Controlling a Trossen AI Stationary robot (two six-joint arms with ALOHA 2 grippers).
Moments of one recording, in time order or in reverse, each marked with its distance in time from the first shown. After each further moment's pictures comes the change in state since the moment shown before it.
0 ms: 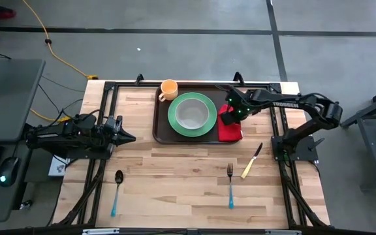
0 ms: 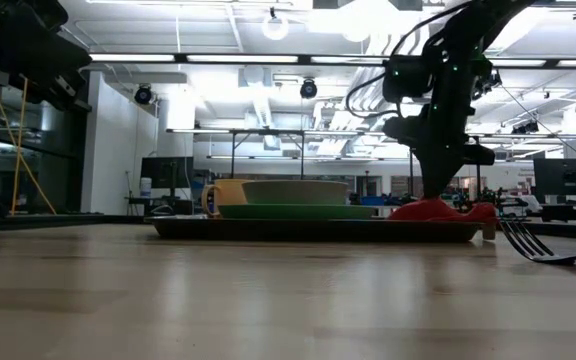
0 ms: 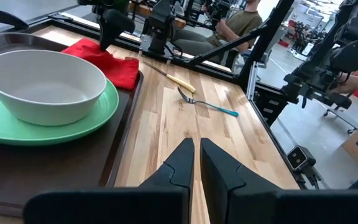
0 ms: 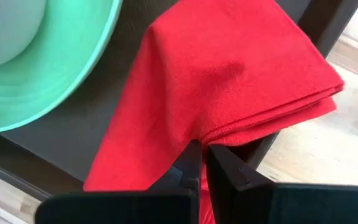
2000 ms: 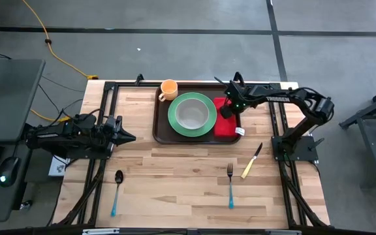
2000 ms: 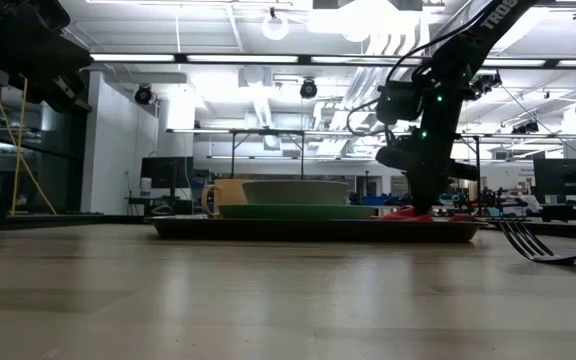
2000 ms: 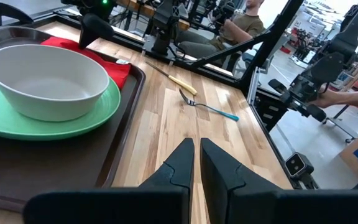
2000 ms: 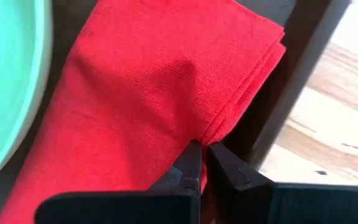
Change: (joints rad) left arm 0.000 0.000 0.000 0.003 -0.015 -0.045; right arm -0.125 0.126 0.001 0.161 0.110 -0.153
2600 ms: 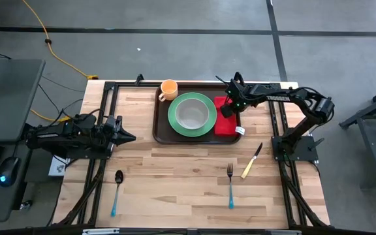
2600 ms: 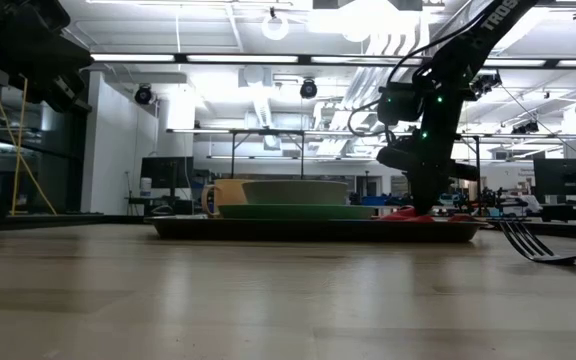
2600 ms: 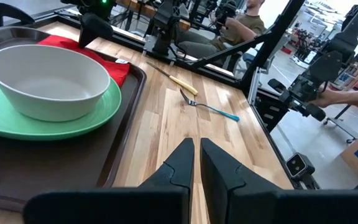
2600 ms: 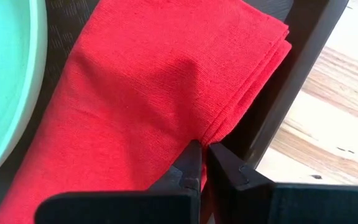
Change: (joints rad) left arm 0.000 0.000 0.000 0.000 -0.004 0.000; right arm -0.021 0.000 0.000 0.004 -0.009 -0.023
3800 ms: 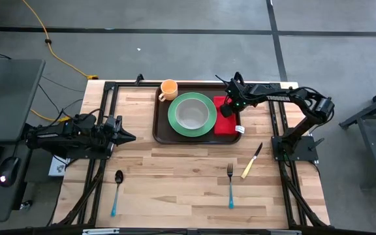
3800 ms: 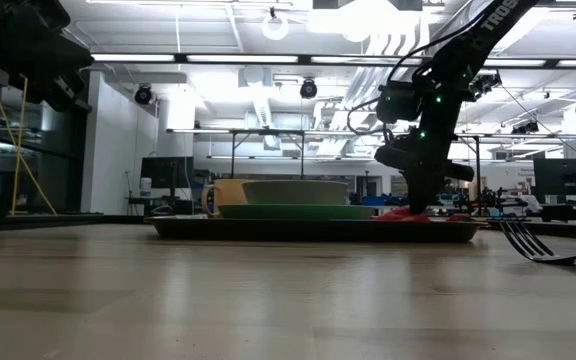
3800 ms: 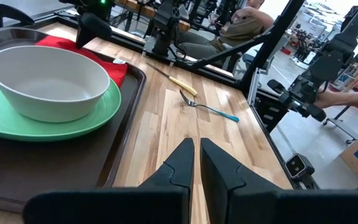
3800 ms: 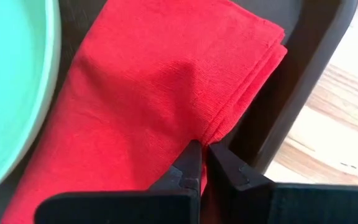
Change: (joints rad) left arm 0.000 0.000 0.000 0.003 0.001 0.000; right arm 0.000 0.000 0.000 0.032 0.000 -0.024
